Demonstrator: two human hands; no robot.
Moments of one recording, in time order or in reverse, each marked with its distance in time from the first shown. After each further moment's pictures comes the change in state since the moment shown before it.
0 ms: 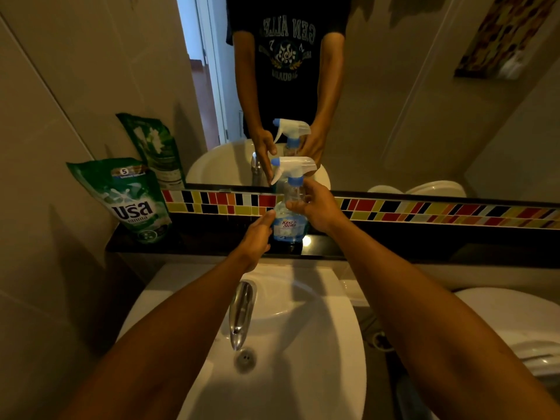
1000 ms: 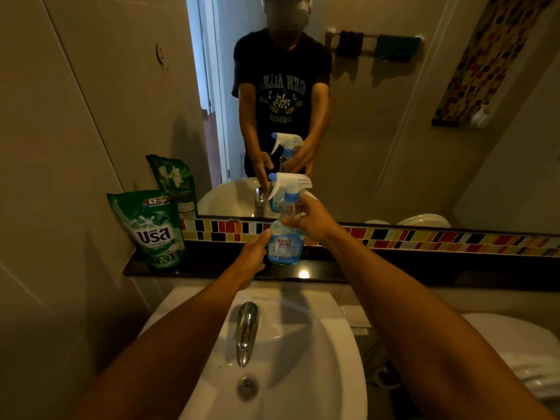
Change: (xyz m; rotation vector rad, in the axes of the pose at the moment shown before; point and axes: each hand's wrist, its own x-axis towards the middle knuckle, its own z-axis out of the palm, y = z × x) left_hand -0.043 0.025 -0.020 0.060 -0.029 0.057; right_hand -0.026 -0.063 0.002 -0.012 -0.003 -0.034
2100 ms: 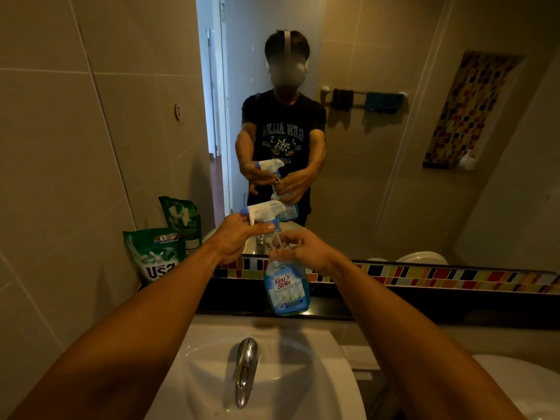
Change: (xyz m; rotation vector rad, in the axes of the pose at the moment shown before) left_hand -0.013 0.126 -0.036 -0.056 -0.090 0.380; right_hand -0.024 -0.045 -0.009 0.036 -0.259 -0.058
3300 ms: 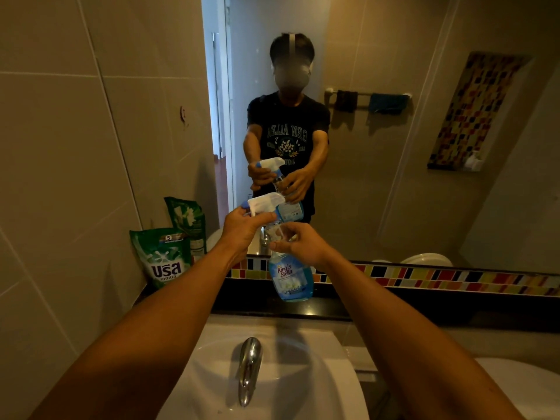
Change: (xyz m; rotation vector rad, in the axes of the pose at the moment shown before) left_hand -0.004 0.008 0.017 0.037 0.280 0.099; right_hand 0.007 -0.010 0.008 -0.101 0.114 -0.122
